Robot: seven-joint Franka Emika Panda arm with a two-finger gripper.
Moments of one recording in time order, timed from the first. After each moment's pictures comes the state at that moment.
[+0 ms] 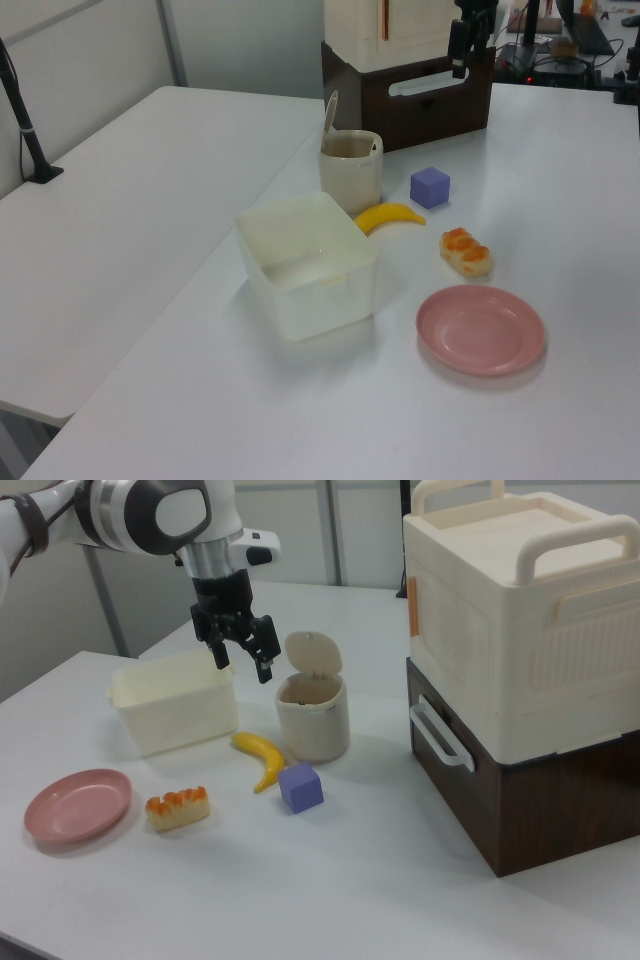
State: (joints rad) arm -0.11 0.09 -0.01 -1.55 -0.01 1.68 0.03
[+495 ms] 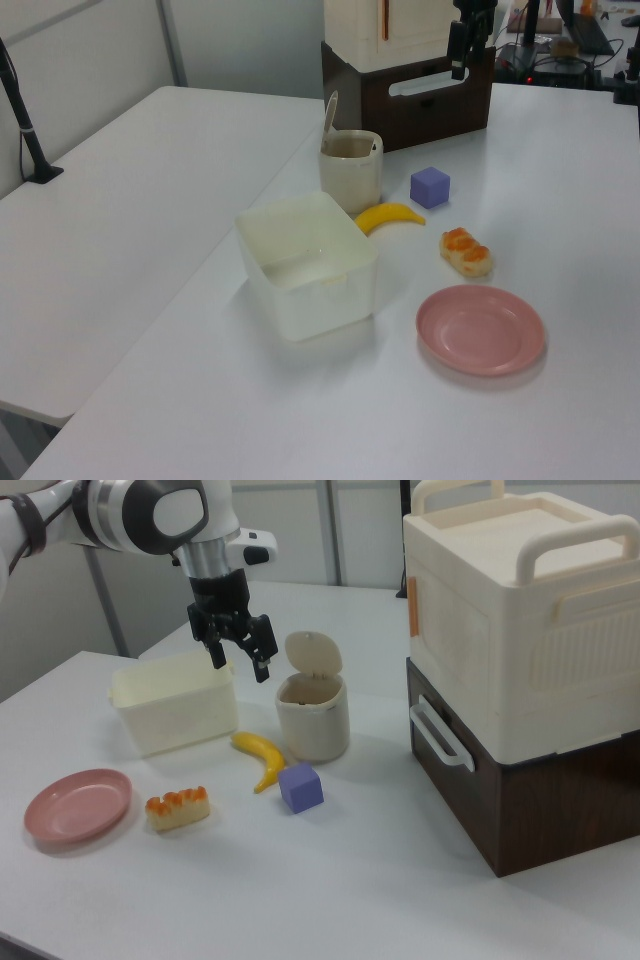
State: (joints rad) arm -0.11 0.09 0.00 -1.55 -0.01 1.68 0.03
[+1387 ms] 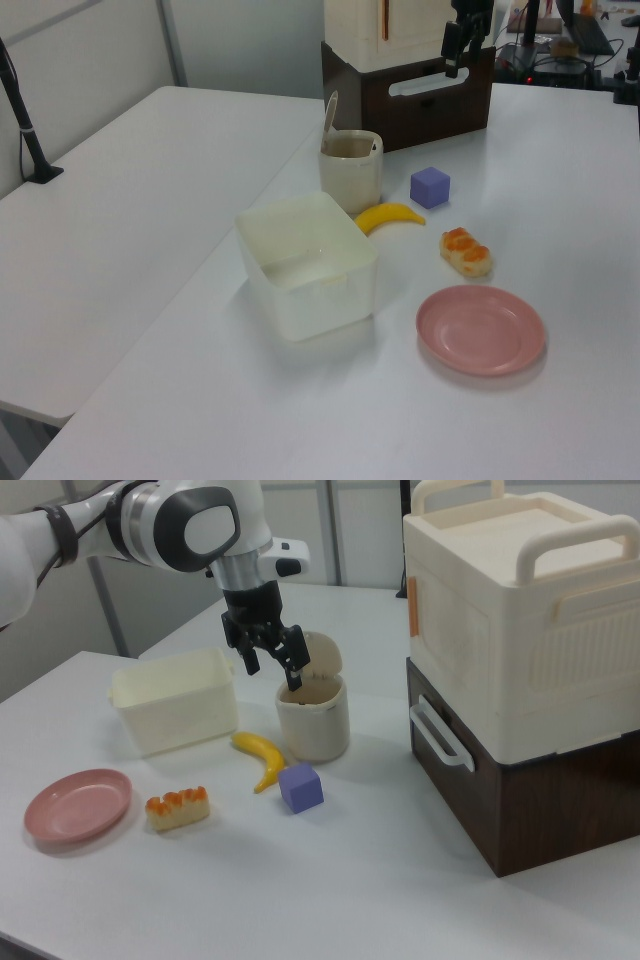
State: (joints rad) arm -0.17 0.13 -0.01 -1.55 -0.01 1.77 0.03
